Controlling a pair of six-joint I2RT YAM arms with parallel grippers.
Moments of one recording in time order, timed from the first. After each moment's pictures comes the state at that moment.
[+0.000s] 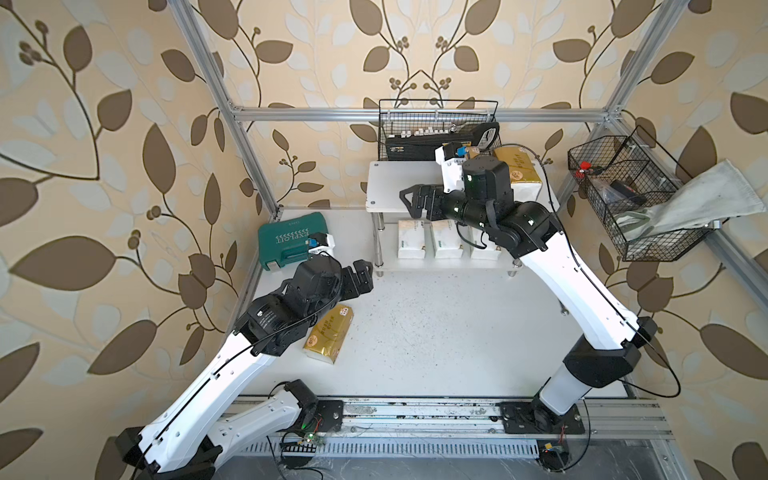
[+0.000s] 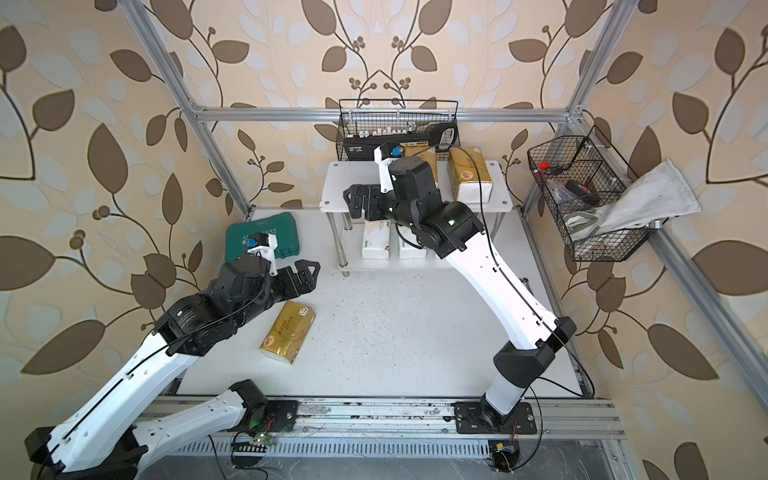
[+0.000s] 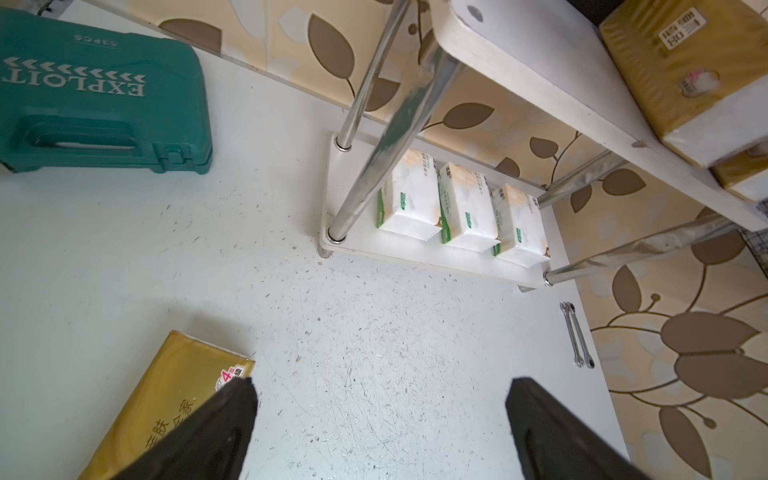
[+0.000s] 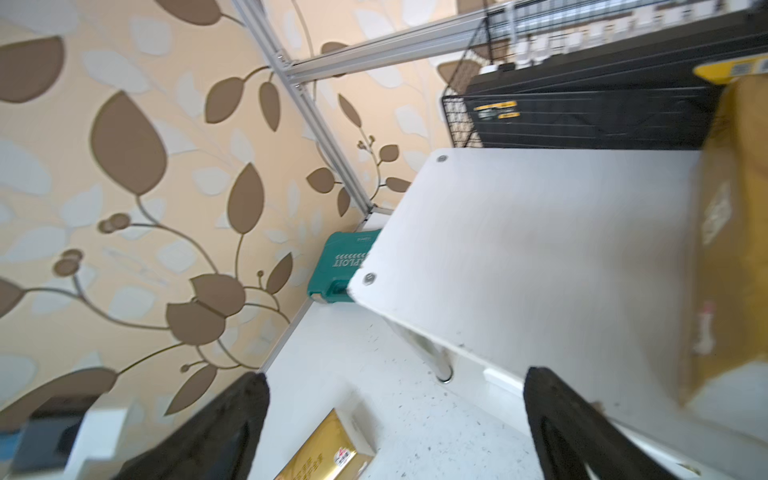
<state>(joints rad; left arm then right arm) -0.72 0.87 1.17 -0.88 -0.31 -0.78 0.73 1.66 2.09 -0.76 0.05 0.43</state>
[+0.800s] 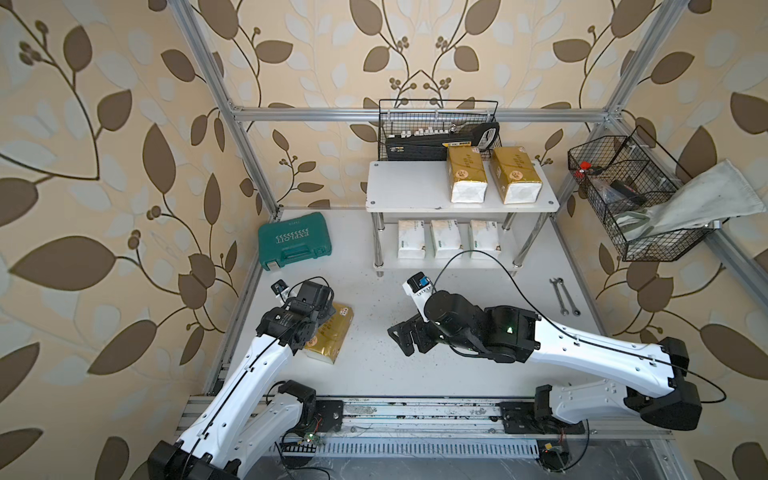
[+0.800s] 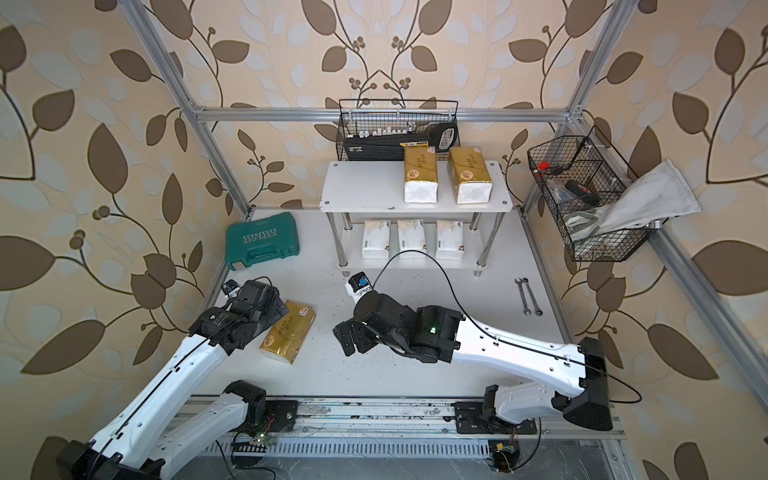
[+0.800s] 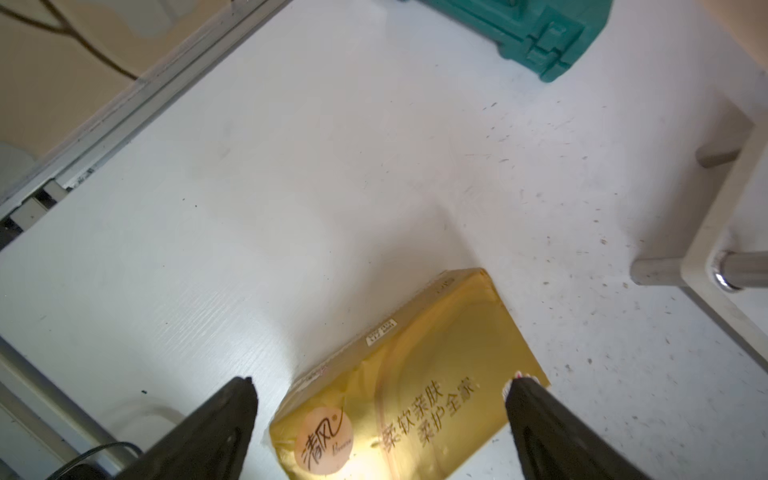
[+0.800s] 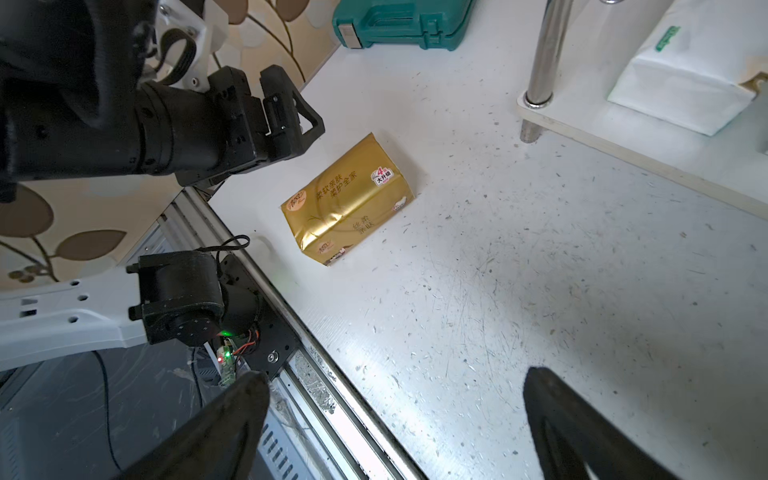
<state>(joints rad) -0.31 0.89 0.73 -0.96 -0.39 -0.98 1.21 1.28 1.21 -0.65 0.25 0.61</state>
